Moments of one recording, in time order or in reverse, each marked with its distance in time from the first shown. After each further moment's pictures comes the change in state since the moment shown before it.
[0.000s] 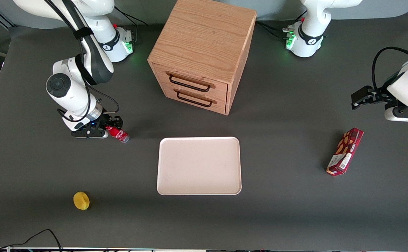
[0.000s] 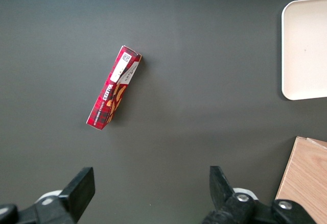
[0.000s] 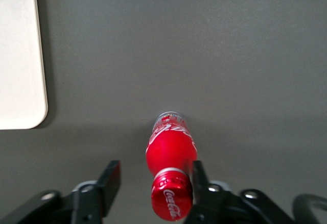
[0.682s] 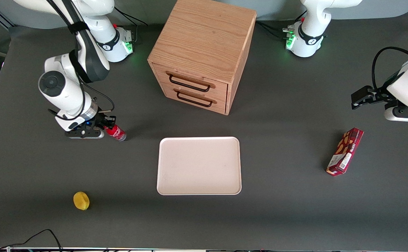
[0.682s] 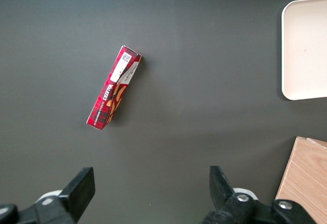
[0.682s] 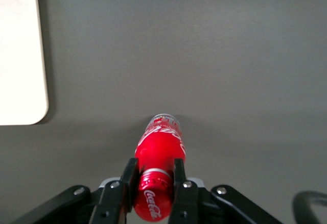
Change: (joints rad) arm 0.000 -0.028 0.002 0.146 -0.026 -0.223 0.001
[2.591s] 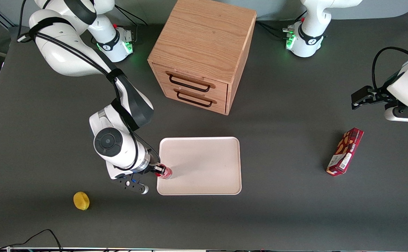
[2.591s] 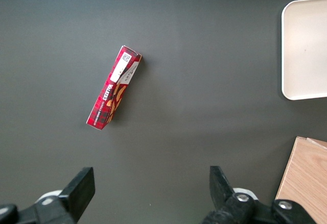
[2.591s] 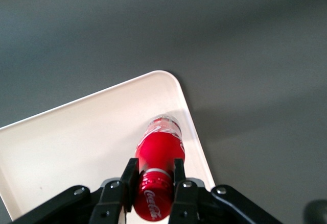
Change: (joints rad) arm 0.156 0.771 0.207 1.007 -0.226 -0.209 0.611
